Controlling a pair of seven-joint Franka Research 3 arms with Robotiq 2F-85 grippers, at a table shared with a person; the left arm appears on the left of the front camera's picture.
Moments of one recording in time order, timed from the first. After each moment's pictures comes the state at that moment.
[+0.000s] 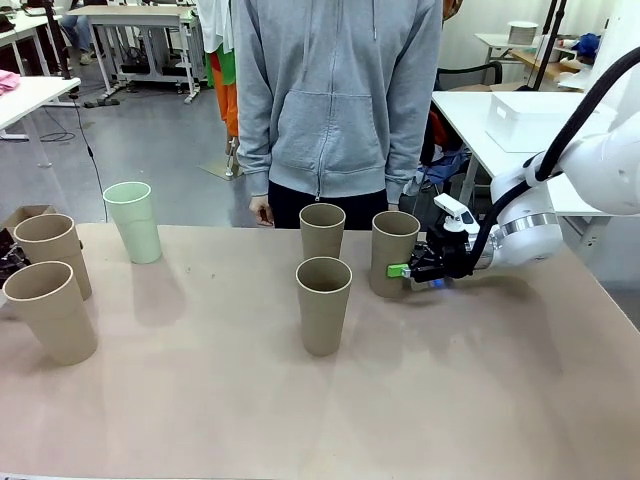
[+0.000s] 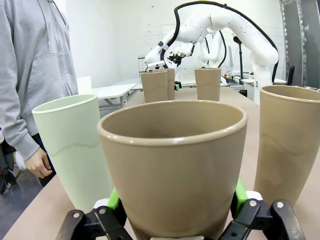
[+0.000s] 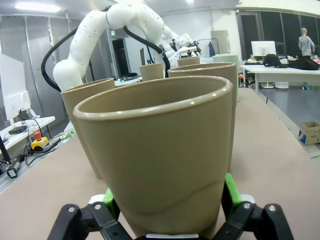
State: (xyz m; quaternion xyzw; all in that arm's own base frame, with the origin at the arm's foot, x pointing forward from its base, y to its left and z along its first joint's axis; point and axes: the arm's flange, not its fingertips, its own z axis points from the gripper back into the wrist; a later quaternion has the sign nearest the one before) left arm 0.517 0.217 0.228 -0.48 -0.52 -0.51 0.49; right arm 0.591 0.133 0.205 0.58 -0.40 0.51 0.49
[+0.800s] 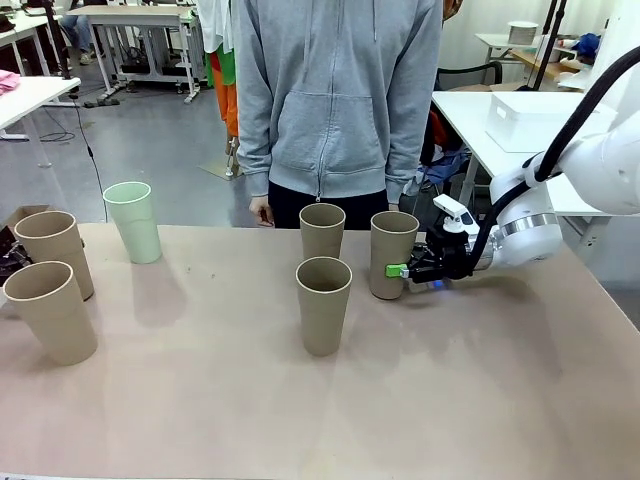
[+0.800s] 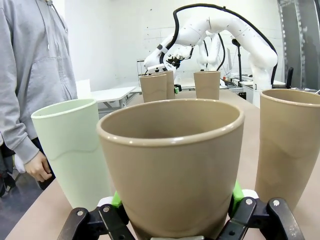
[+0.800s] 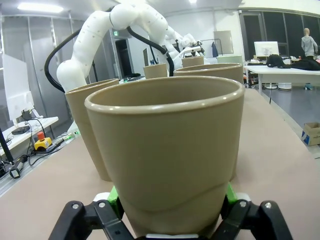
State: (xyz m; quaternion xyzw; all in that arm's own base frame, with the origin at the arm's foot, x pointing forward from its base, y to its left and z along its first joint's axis) left arm 0.518 0.215 0.228 -0.49 -0.52 -0.51 0.48; right arm 0.587 0.134 0.205 0.59 -0.39 0.51 0.49
